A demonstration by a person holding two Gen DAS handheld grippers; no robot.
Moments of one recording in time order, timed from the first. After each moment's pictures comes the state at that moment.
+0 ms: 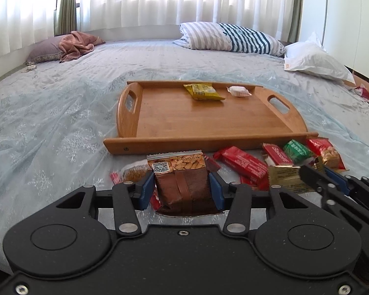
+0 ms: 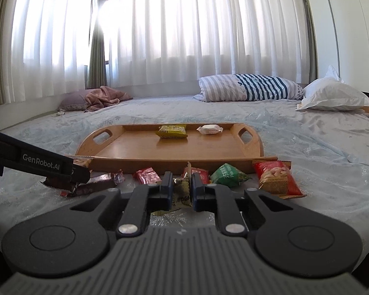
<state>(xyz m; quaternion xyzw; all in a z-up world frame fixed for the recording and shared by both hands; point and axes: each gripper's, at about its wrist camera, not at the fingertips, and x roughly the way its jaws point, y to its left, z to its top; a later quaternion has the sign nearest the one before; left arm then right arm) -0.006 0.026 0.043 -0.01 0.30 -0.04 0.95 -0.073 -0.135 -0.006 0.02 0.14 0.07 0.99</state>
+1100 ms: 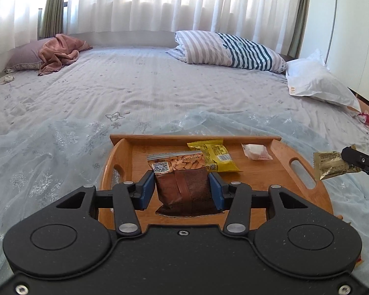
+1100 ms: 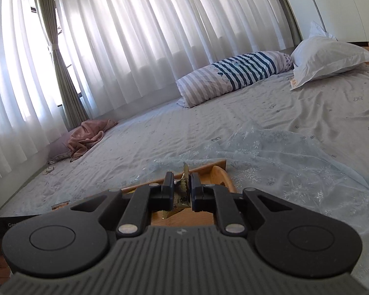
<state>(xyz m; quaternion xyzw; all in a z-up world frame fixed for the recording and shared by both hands) 0.181 0.051 0.089 -0.04 0.31 -0.06 0.95 0.107 -0.238 0.061 0.18 0.18 0.06 0.96</state>
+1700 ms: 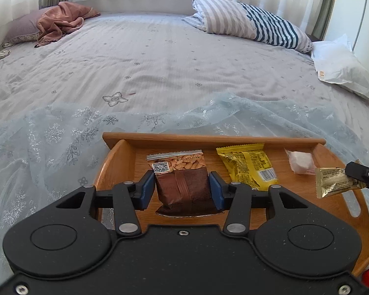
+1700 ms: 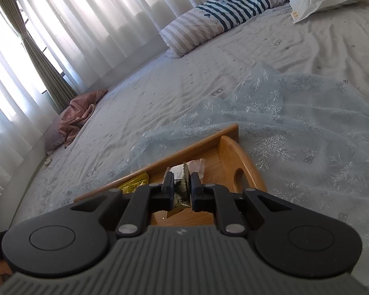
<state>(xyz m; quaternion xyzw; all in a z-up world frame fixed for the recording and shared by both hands) 0.305 0.059 0.041 -0.05 0.39 -0.03 0.92 0.219 -0.238 0.021 0.26 0.31 0.08 0.91</state>
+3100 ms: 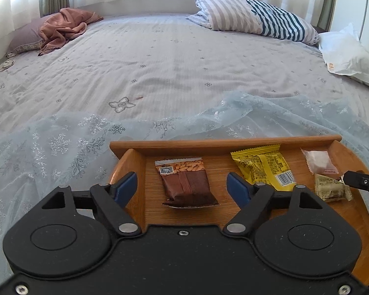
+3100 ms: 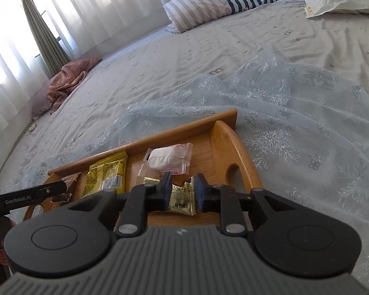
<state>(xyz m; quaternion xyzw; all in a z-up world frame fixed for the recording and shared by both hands) 0.314 0.056 0.040 -0.01 0.38 -0.01 0.92 0.244 -0.231 0.004 0.19 0.36 0.08 0.91</state>
